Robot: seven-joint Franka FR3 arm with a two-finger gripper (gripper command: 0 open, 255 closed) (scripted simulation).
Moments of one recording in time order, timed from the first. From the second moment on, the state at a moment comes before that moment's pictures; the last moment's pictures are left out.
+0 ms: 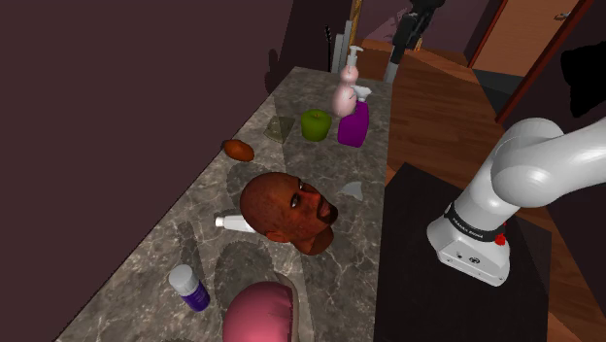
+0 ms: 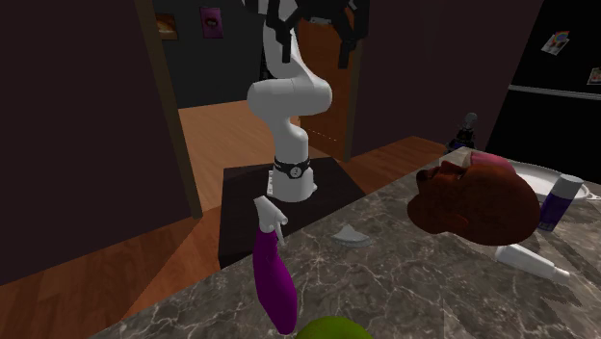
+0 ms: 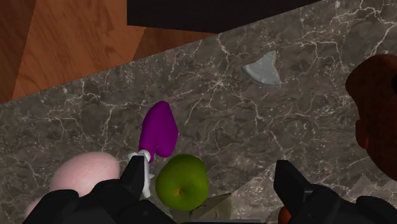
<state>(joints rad) 0.00 -0.79 -0.01 -2.35 -0.11 1.67 -0.04</state>
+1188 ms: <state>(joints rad) 0.05 -0.39 -0.31 -2.40 -0.10 2.16 -0.44</state>
